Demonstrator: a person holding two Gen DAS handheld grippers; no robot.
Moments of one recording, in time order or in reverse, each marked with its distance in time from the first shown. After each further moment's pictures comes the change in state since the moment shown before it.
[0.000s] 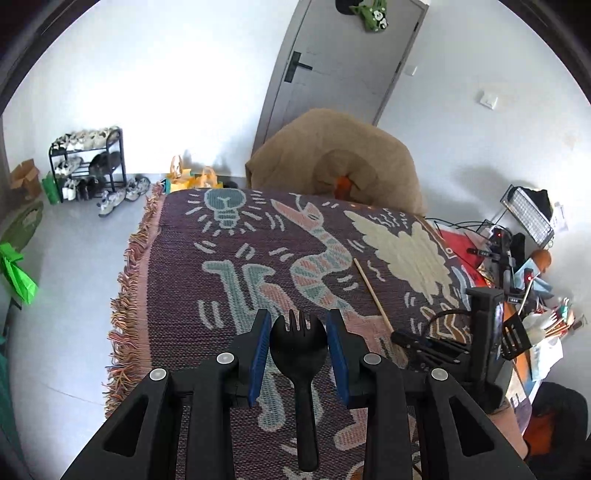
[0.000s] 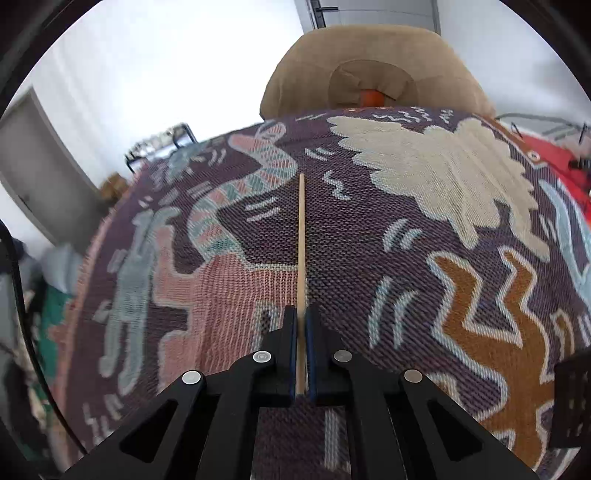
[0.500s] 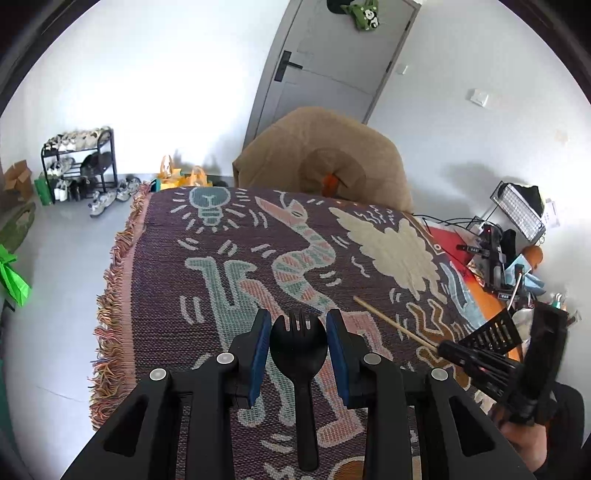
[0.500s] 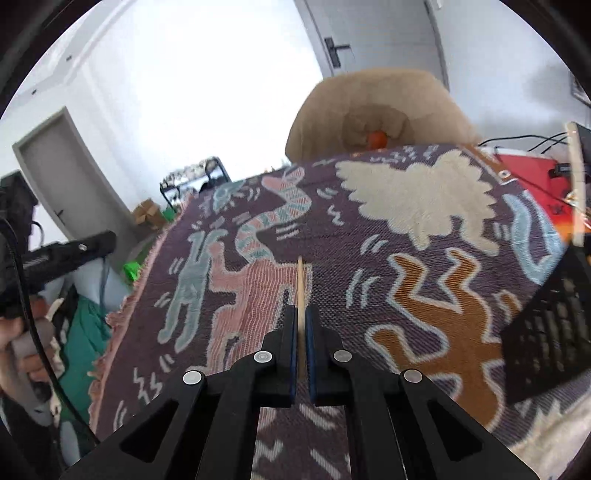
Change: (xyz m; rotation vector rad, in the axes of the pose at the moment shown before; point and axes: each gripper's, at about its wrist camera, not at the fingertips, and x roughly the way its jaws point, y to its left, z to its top) left arm -0.001 -0.016 -0.006 0.010 0.002 -0.033; right arm -0.103 -0.015 -0.034 -0.016 -0.156 0.097
